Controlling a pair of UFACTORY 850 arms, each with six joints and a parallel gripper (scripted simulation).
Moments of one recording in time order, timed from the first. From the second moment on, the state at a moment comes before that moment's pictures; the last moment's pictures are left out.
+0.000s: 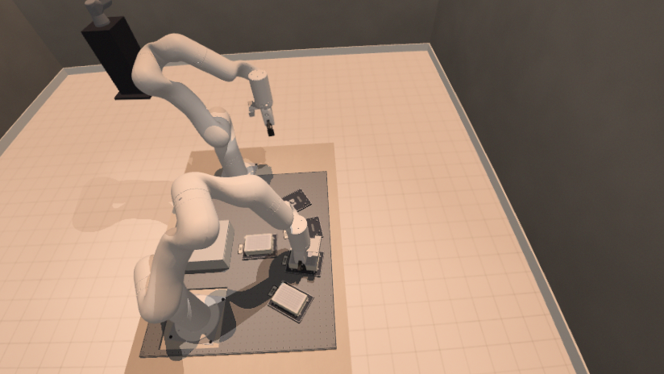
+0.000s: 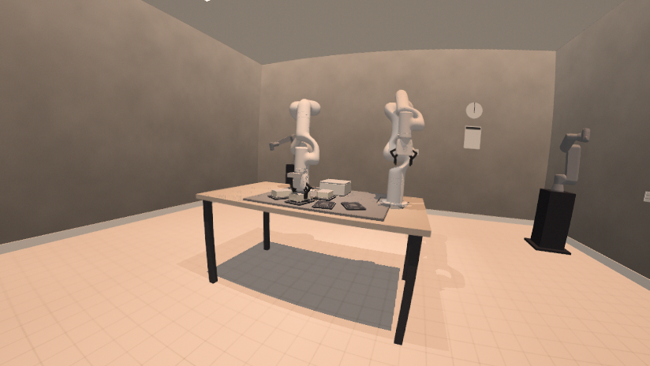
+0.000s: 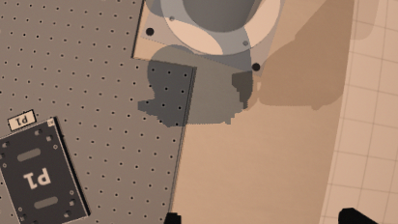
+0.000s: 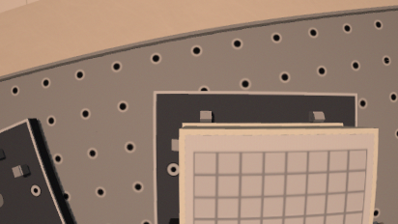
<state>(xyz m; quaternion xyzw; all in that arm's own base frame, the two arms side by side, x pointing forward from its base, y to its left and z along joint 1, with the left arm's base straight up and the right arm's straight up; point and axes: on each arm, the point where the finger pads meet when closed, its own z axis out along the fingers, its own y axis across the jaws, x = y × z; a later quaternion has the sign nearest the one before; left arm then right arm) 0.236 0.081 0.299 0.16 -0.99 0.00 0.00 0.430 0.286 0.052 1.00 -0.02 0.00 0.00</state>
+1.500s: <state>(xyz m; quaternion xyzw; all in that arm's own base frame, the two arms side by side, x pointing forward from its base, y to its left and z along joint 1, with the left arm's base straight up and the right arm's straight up) 0.236 0.081 0.299 0.16 -0.99 0.00 0.00 0.430 0.287 0.045 1.00 -0.02 0.00 0.00</state>
